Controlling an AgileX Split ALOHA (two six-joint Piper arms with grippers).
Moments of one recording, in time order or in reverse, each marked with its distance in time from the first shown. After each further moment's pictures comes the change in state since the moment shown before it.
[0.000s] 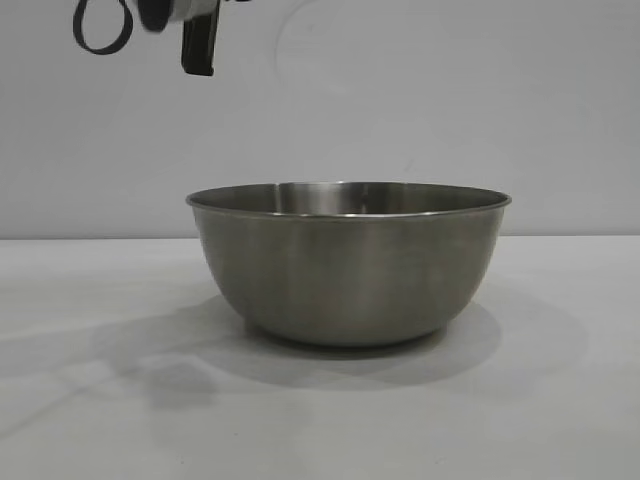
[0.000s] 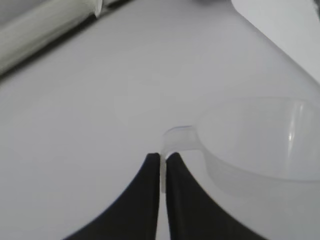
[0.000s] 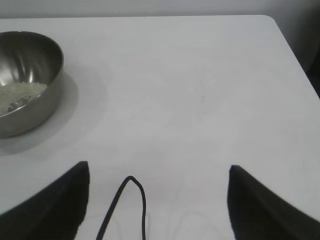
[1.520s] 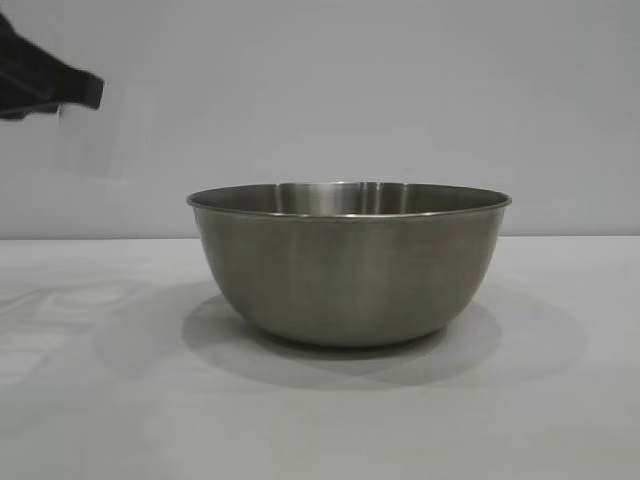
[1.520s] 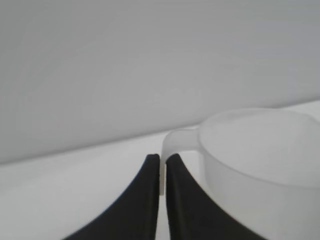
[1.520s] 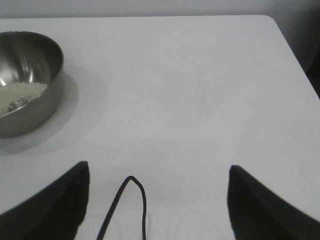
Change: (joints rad) left arm 0.000 0.063 0.406 -1.183 -0.088 -1.178; right arm 0.000 0.000 0.000 0.000 0.000 0.000
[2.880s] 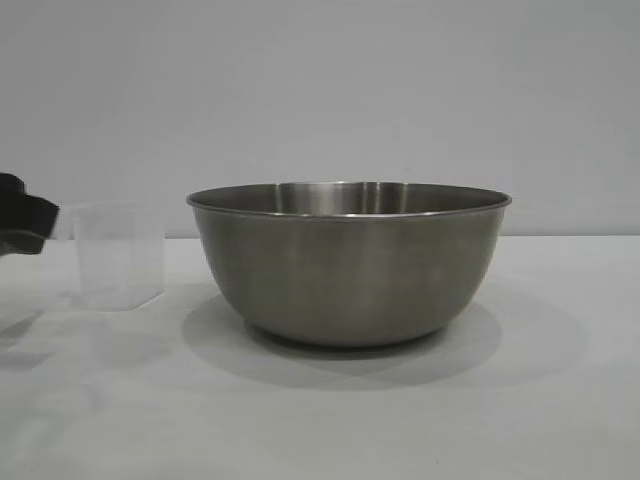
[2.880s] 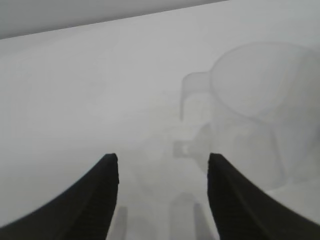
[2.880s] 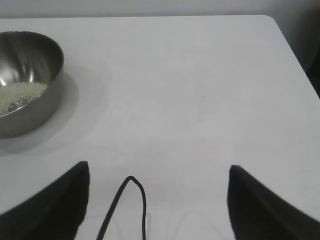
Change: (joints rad) left arm 0.000 0.034 0.198 0.090 -0.002 -0.108; right arm 0.000 0.000 0.000 0.000 0.000 0.000
